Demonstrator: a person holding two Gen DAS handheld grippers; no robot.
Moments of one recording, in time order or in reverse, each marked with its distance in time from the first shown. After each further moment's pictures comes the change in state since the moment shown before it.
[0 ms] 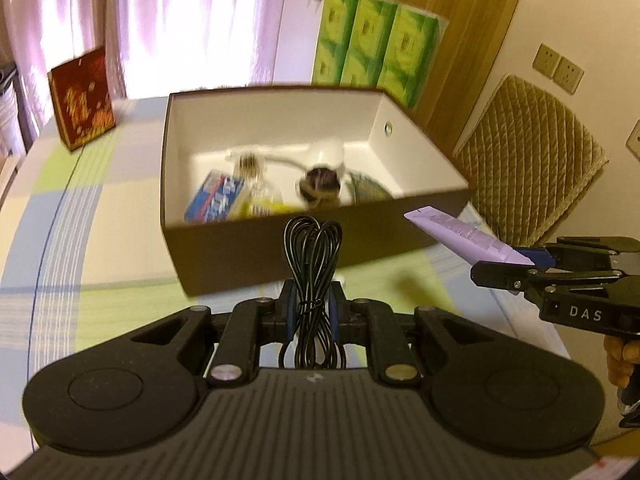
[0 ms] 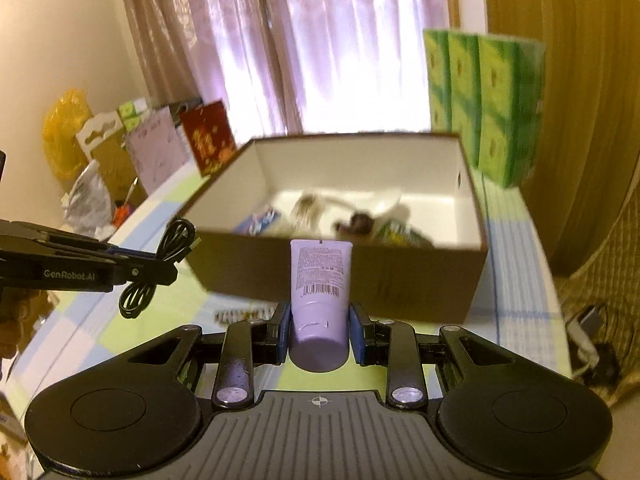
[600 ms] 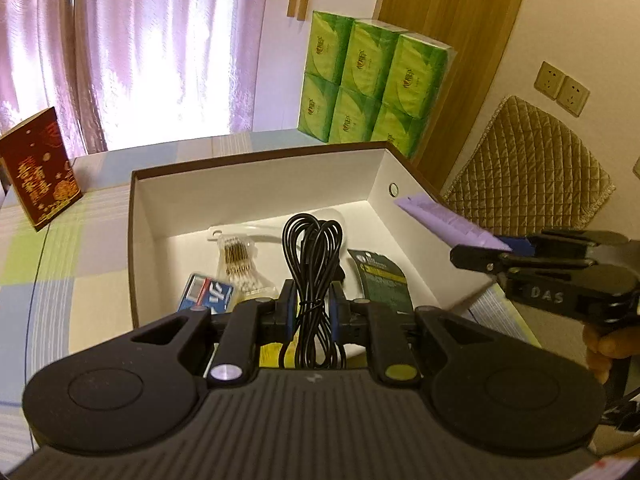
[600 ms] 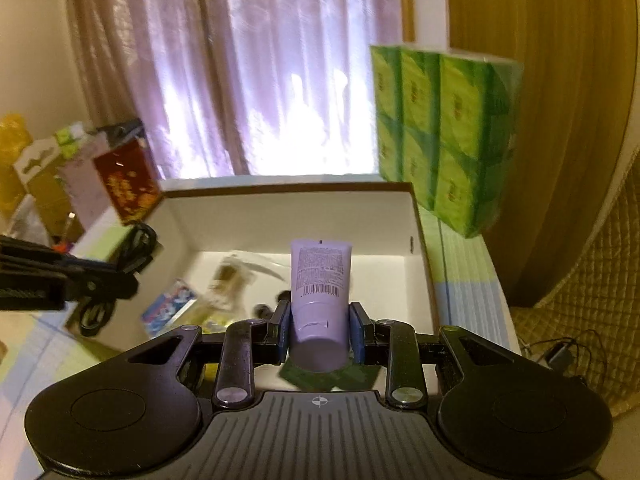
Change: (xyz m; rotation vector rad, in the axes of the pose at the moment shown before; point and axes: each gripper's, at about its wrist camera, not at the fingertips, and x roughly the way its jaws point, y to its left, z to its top) left arm 0.069 0.013 0.098 0.044 -0.004 -0.045; right arm 0.078 -0.046 0.077 0.046 -0.021 -0.159
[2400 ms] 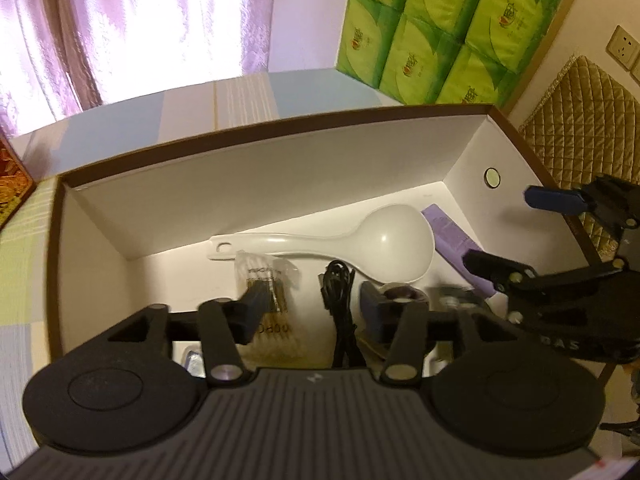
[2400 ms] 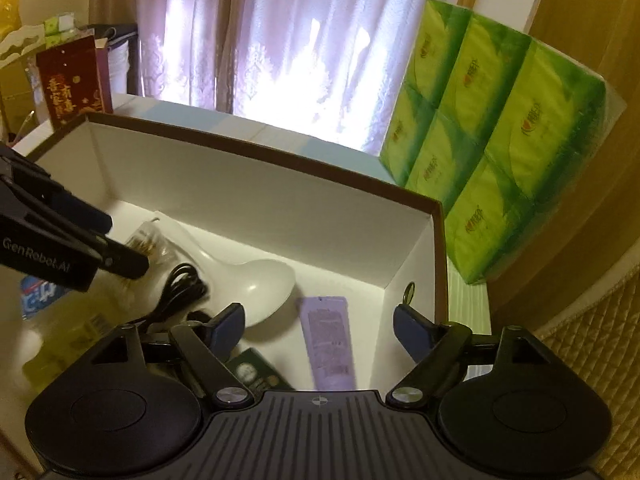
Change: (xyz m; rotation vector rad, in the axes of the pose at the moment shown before) left arm 0.140 0.040 0.044 -0.010 0.197 0.061; right arm 0.127 -0.006 0.030 -0.281 0.137 -0.111
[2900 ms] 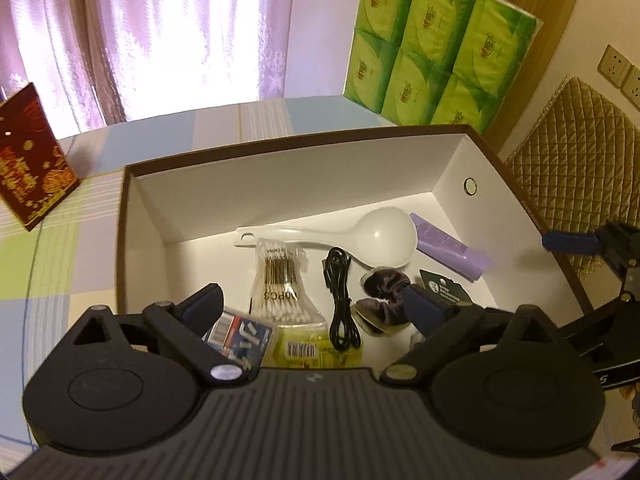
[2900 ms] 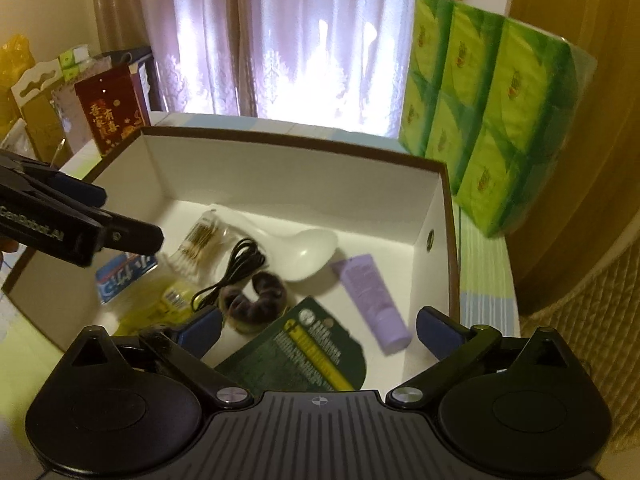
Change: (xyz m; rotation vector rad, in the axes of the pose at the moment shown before) left arm -0.063 -0.008 -0.026 -0.034 -0.074 0.038; right arm -0.057 0.005 -0.025 0.111 0.013 0.119
